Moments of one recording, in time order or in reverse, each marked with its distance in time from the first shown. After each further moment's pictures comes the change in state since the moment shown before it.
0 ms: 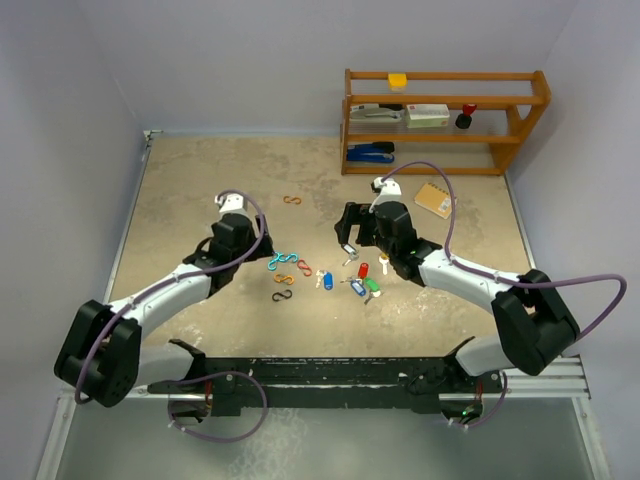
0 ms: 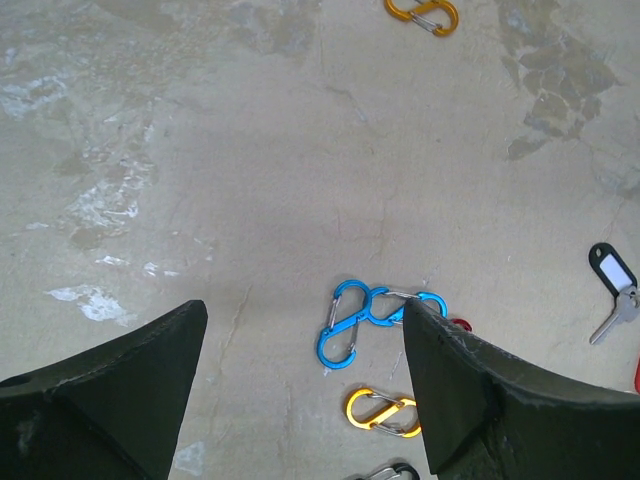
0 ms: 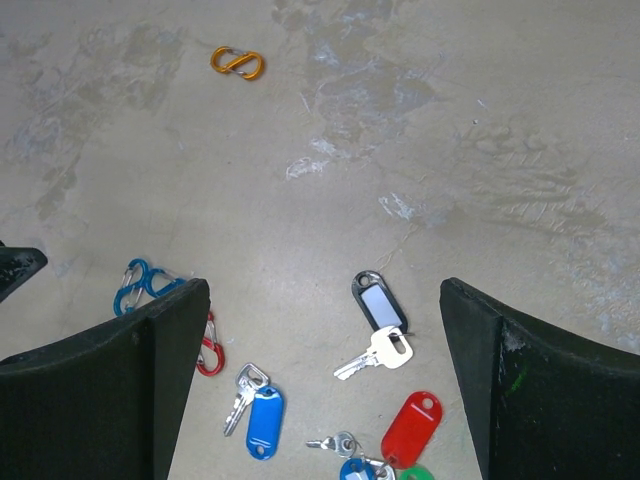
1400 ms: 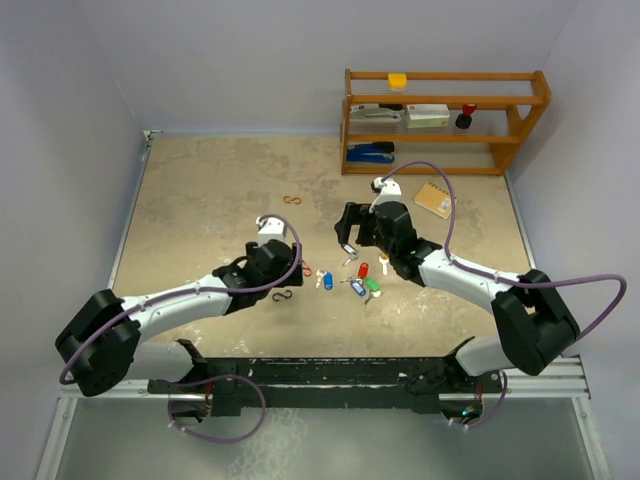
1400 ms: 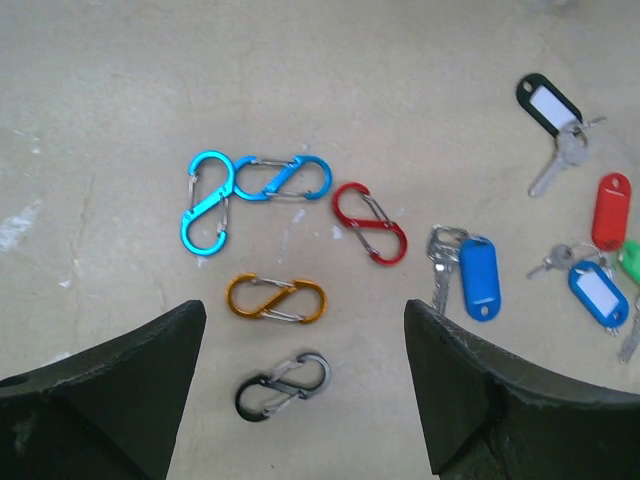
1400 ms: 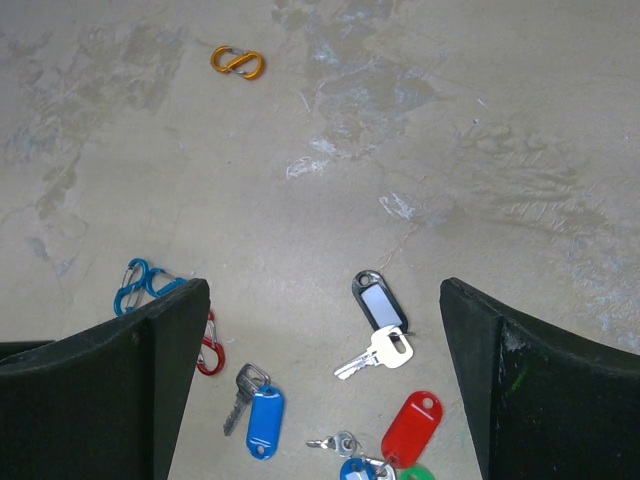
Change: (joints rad) left arm -0.361 0.048 0.019 -0.101 -0.168 -0.101; right arm 0.000 0.000 0.000 0.000 -0.002 0.001
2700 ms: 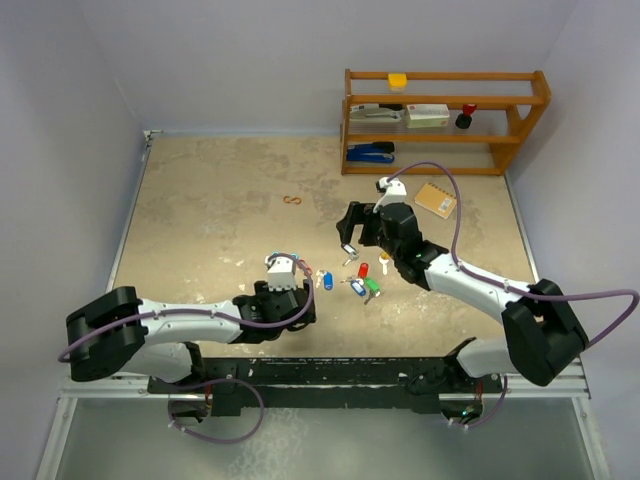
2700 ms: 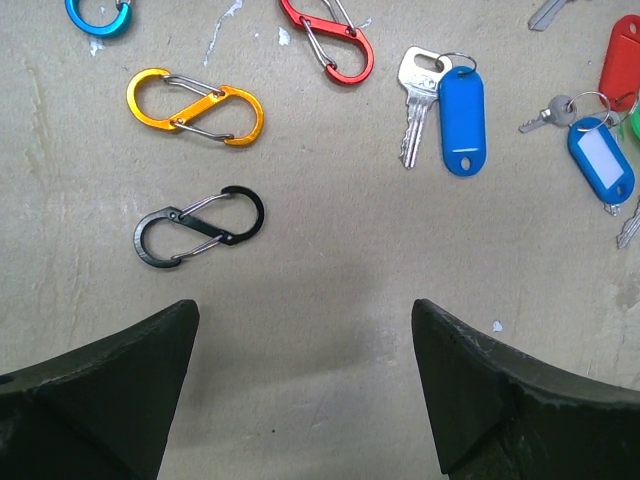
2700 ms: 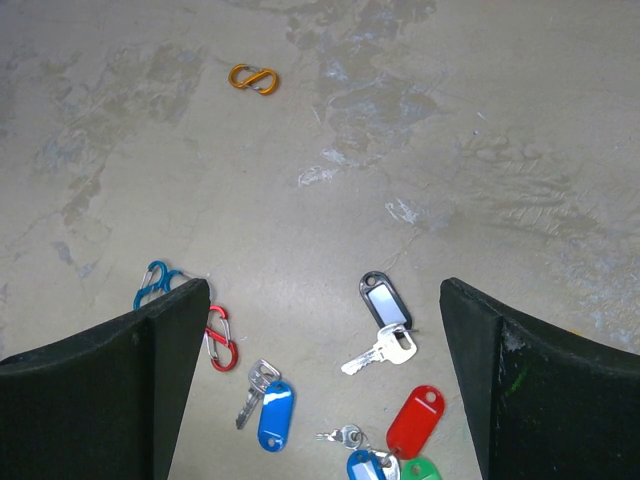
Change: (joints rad) left arm -0.367 0.021 -0.085 -0.097 -0.190 -0.418; right arm 0.000 -0.066 -0.023 -0.002 0.001 0.005
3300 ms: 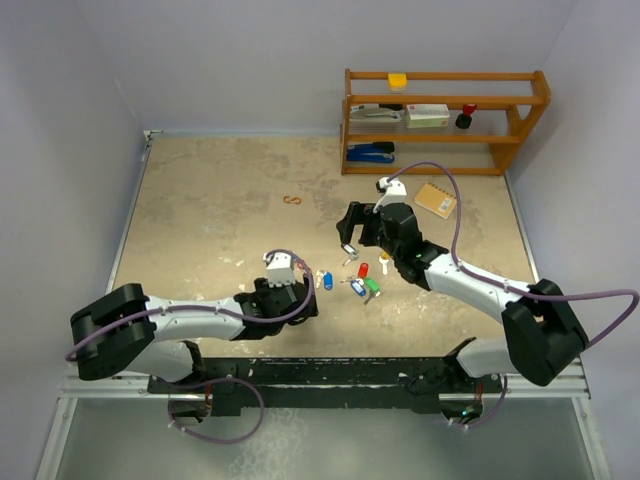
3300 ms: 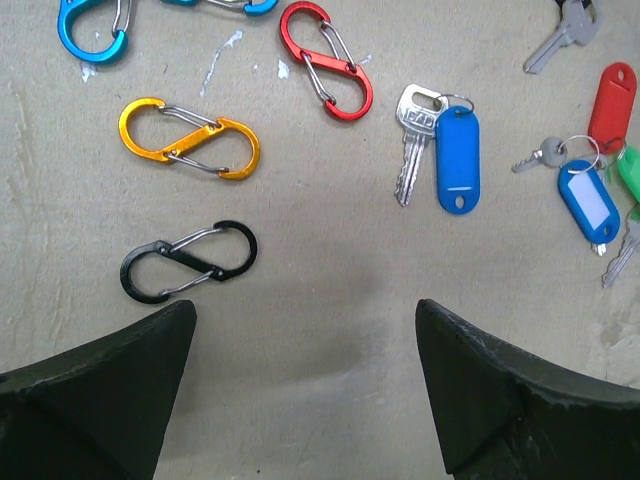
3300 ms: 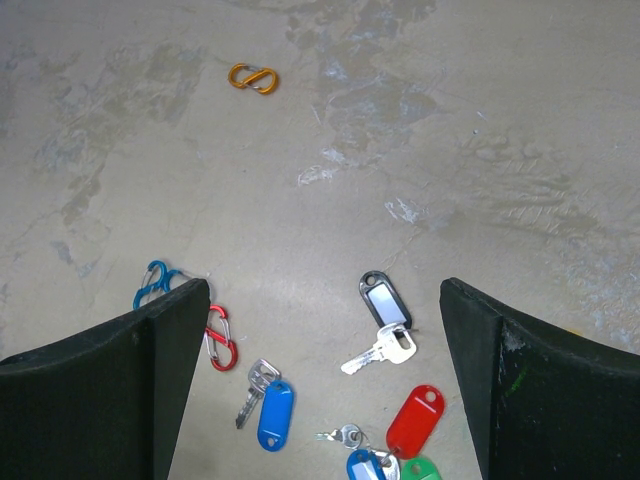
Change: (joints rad) left arm 0.042 0.041 -0.016 0.096 0.015 -0.004; right arm 0.000 0.000 -0.001 0.000 0.000 0.000
